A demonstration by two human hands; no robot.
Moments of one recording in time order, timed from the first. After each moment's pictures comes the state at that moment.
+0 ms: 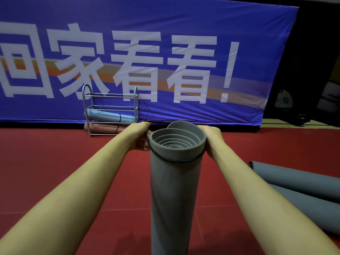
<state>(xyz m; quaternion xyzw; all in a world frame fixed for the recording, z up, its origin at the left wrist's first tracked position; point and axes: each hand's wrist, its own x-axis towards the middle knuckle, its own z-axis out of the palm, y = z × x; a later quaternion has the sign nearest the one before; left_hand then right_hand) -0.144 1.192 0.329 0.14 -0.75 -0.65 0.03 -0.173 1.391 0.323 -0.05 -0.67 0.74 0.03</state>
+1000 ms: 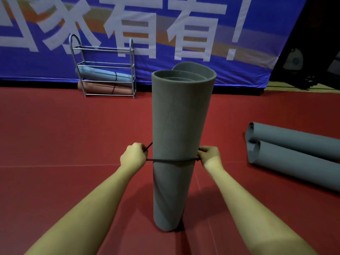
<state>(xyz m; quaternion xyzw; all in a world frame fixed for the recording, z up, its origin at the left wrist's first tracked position) -0.111 1.184 0.112 0.17 -0.95 -0.26 0.06 -0.172 1.416 0.081 -0.06 -0.83 0.56 0.04</state>
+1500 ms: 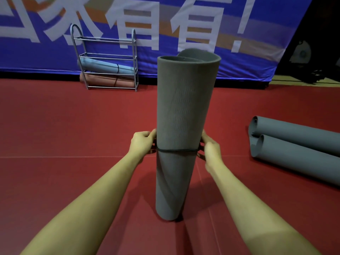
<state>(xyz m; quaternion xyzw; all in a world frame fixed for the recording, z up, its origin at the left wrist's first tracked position) -0.116 1.198 0.117 0.17 -0.75 -0.63 0.08 -0.140 1.398 0.102 -0.08 -0.64 0.77 0.00</state>
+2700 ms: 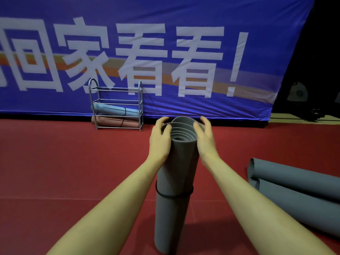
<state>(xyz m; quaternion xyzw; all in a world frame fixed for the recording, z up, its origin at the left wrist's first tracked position) -0.147 1.298 0.299 0.00 -0.73 -0.60 0.33 -0.182 1.423 0.302 0.13 -0.66 0.74 0.11</state>
